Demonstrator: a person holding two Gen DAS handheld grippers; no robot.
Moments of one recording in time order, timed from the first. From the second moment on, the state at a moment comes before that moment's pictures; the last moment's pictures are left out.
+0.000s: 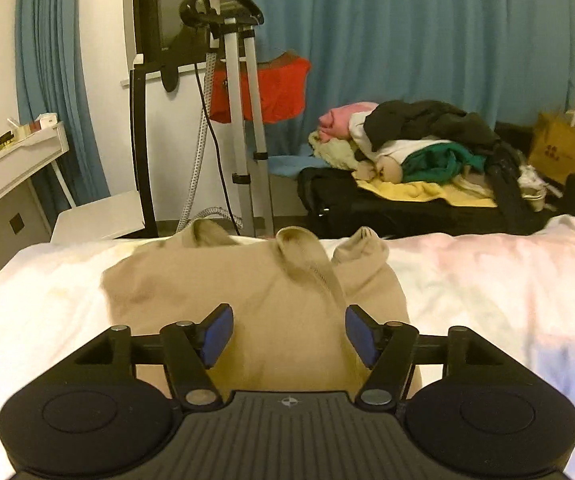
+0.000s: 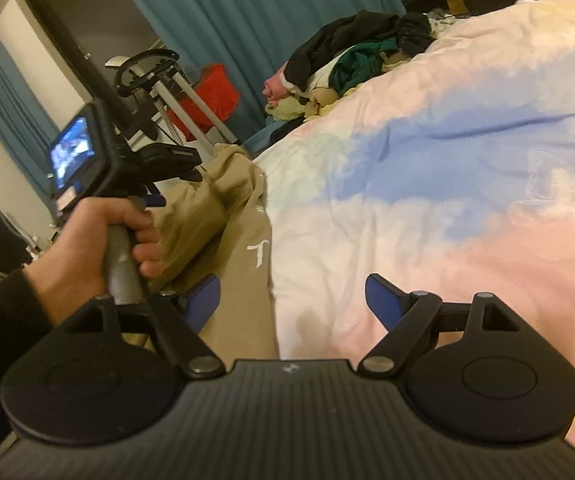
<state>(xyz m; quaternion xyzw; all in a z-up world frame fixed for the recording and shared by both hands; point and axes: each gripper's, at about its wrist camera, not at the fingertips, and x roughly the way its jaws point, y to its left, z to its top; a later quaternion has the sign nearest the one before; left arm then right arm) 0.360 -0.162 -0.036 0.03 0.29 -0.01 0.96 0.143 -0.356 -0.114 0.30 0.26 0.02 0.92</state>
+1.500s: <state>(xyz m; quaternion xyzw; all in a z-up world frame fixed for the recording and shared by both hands) 0.008 0.153 -0.001 -0.20 0.26 0.02 0.94 0.025 -0.029 -0.096 -0.03 0.36 0.42 0.84</state>
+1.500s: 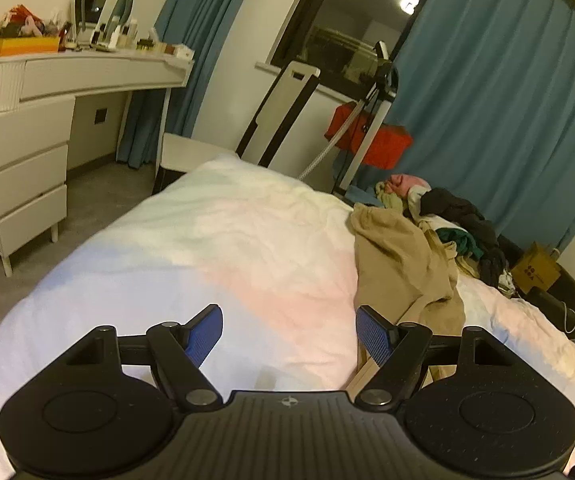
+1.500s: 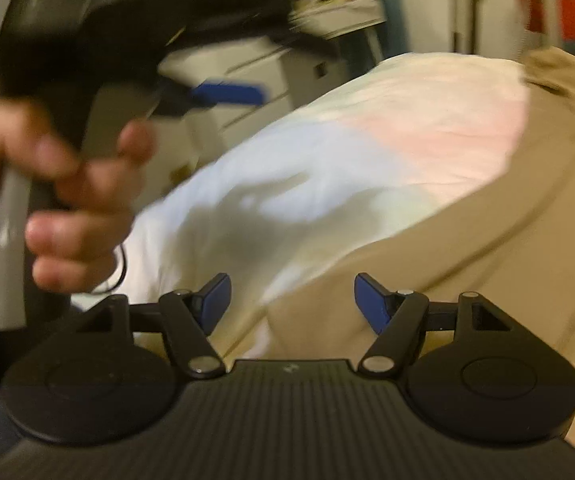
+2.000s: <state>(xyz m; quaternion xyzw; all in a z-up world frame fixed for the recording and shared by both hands) 0.007 0.134 -0.013 -0.22 0.29 -0.04 0.93 0.016 -0.105 -0.078 0.04 0.36 0.29 0.89</state>
